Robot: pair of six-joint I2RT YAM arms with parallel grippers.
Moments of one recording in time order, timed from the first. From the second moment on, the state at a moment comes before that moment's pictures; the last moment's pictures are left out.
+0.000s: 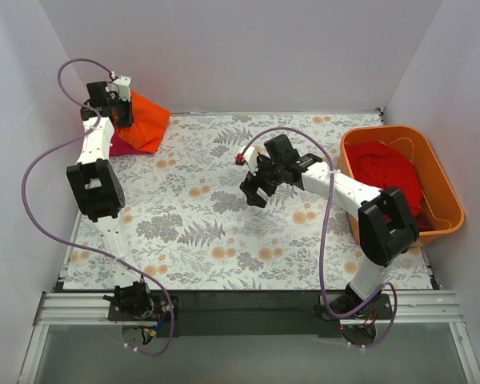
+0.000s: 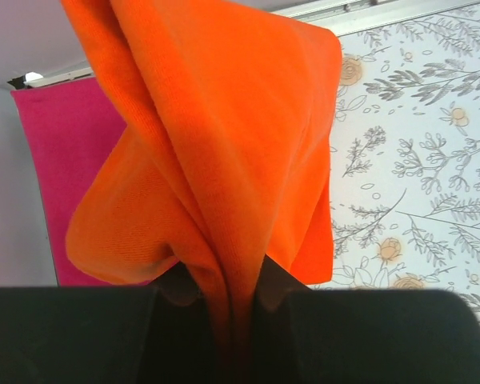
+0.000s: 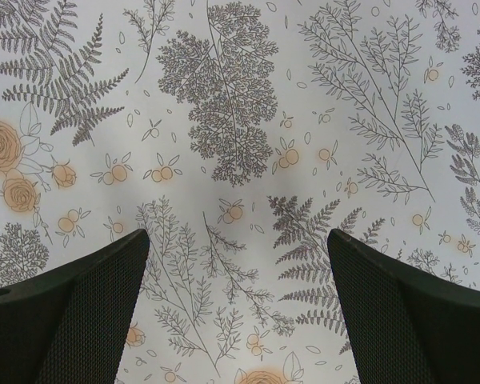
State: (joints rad) left arm 0.21 2.27 2.12 -0.49 0.30 0.31; right arm 0.63 1.72 1.29 -0.45 -0.43 -0.44
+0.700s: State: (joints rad) left arm 0.25 2.35 2.13 -0.42 0.21 0.34; right arm 0.63 1.80 1.38 -0.48 -0.43 -0.44
